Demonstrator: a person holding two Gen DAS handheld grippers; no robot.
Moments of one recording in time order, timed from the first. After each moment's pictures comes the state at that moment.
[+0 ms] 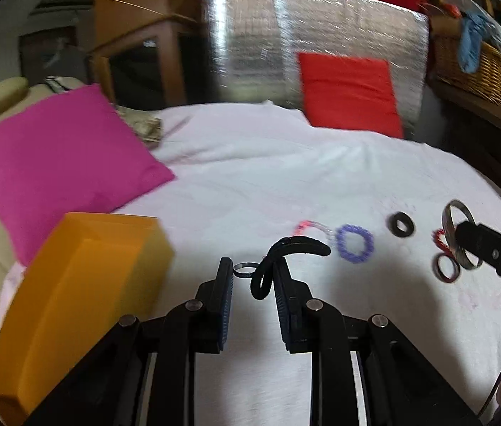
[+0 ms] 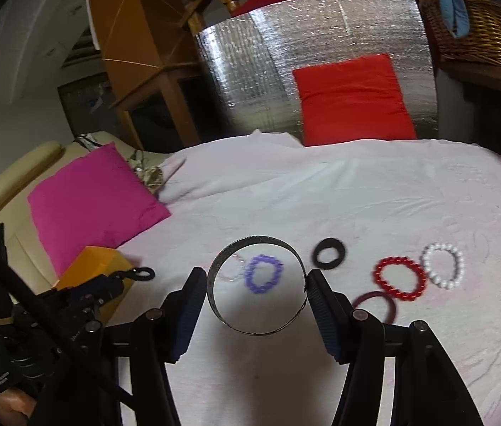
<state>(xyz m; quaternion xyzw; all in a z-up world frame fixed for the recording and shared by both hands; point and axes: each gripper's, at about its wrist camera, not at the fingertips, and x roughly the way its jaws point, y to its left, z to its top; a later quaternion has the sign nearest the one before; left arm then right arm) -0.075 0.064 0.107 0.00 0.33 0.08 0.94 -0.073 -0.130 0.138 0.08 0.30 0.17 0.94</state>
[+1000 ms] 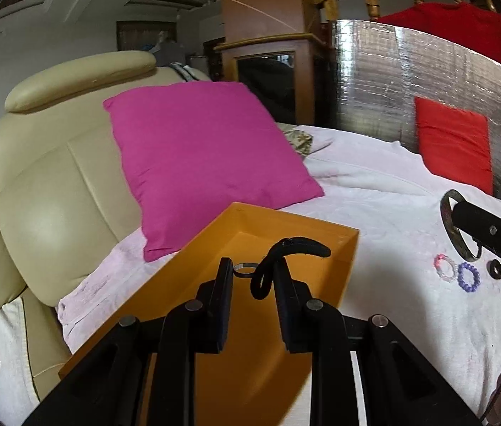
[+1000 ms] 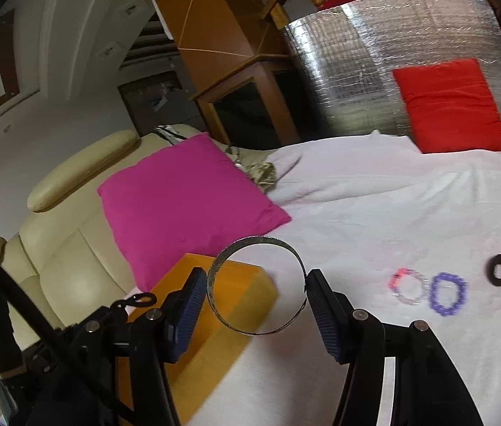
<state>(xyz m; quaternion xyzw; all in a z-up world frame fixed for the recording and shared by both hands) -0.155 0.209 0.125 -0.04 0.28 0.26 0.92 -0.074 0.050 0.156 0.11 0.27 0.31 0.91</state>
